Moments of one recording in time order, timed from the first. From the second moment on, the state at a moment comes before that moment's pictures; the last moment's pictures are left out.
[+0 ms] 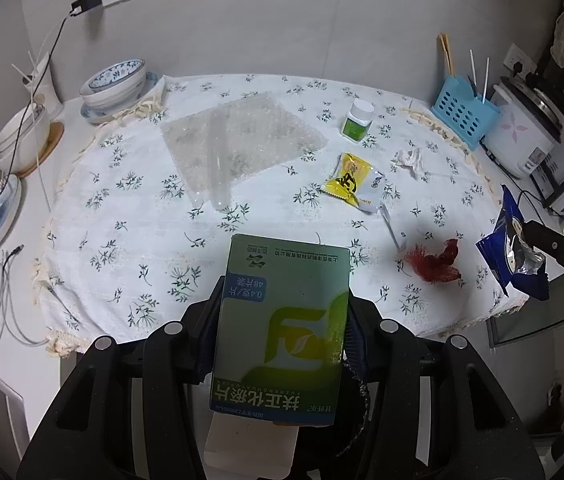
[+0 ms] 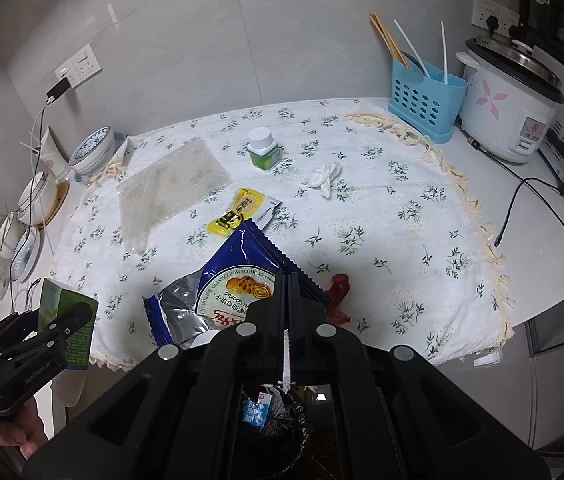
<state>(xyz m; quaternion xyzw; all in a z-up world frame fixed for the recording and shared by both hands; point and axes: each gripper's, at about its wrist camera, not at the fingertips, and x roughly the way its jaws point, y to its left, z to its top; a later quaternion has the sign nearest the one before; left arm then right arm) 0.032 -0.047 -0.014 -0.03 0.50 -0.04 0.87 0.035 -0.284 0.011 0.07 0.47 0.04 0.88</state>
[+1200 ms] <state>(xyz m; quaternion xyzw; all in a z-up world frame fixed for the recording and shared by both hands) -0.074 -0.003 -0.077 -0.04 0.53 -0.04 0.84 -0.070 -0.223 -0.049 0.02 0.51 0.09 0.86</state>
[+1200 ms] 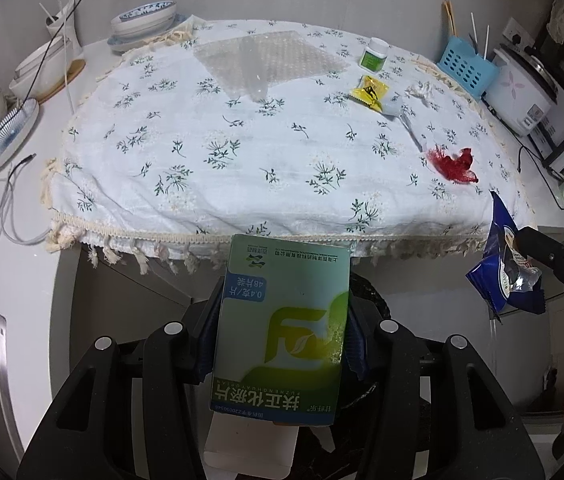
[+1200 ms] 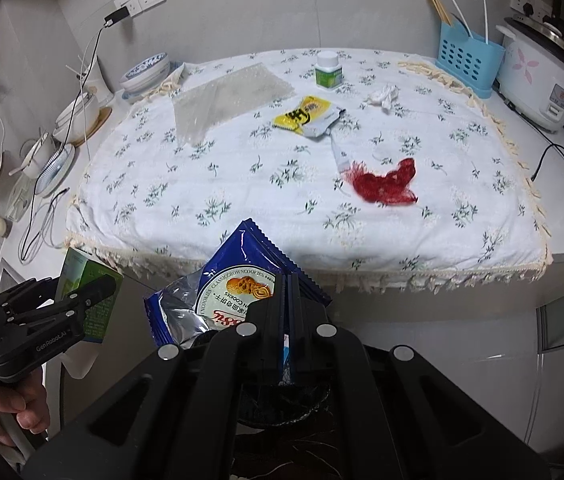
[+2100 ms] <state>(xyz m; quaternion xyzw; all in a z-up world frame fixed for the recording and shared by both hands) -0.083 -0.014 -0.192 -0.02 0.60 -0.04 0.80 -0.081 -0.223 -0.172 0.01 0.58 0.09 0.81</state>
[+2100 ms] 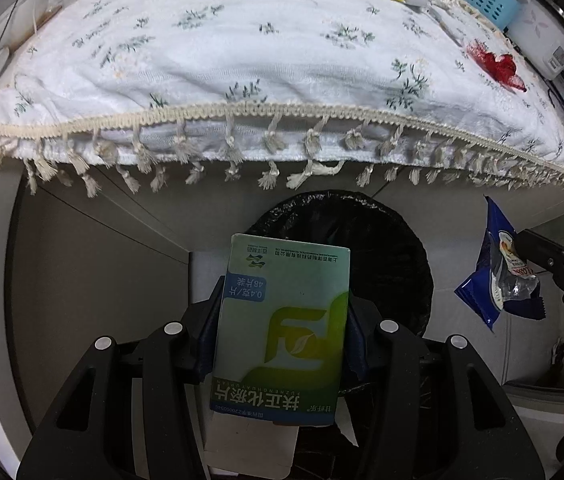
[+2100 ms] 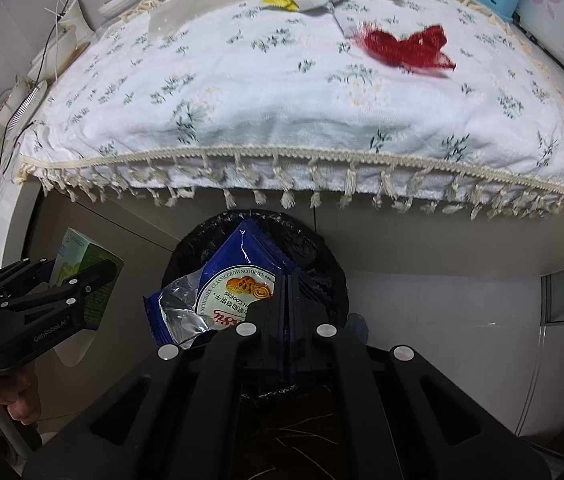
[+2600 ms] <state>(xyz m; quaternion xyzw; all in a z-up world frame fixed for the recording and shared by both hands) -0.081 -0.030 -0.234 -0.01 0.61 -0.05 0.79 -0.084 -0.244 -0.193 0.03 0.60 0.07 0.80</state>
